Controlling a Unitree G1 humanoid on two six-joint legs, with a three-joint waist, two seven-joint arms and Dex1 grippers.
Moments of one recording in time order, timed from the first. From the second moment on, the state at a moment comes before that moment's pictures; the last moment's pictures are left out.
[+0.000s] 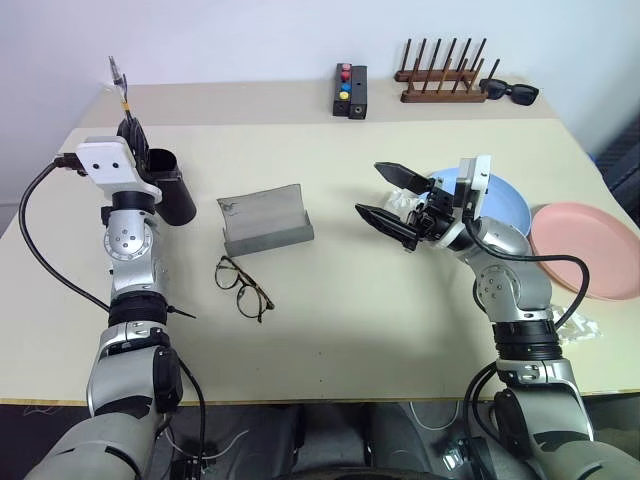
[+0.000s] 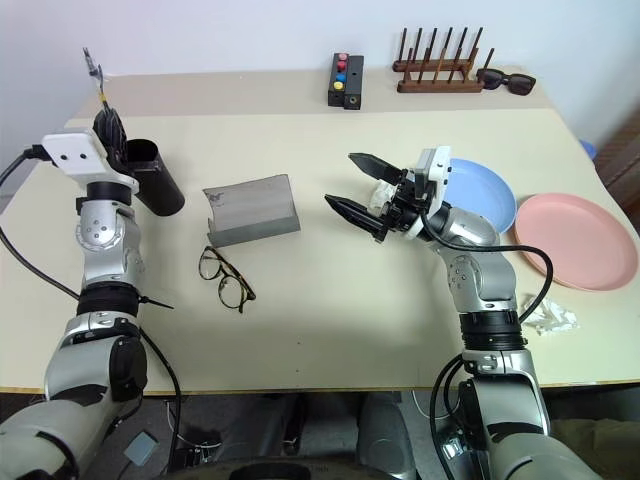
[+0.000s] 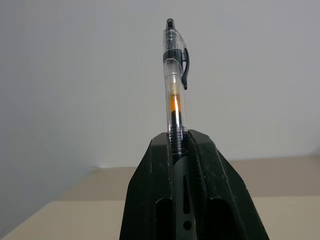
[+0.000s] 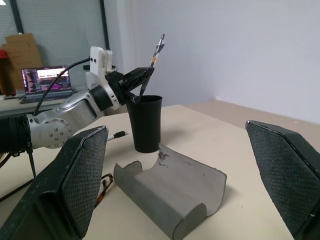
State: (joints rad) left arm -0.74 0.39 0.33 0.76 -0.13 -0.54 -0.11; right arm -0.54 -0.37 -0.08 0.11 0.56 0.16 1.06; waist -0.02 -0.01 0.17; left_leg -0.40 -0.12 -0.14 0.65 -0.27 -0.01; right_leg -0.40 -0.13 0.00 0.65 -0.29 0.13
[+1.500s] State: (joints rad) left arm -0.27 0.67 0.61 -0.05 -0.69 0.81 -0.01; right arm -0.51 -0.47 -0.02 0.13 0.51 0.16 1.22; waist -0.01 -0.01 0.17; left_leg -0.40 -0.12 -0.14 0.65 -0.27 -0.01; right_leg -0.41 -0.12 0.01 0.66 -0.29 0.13
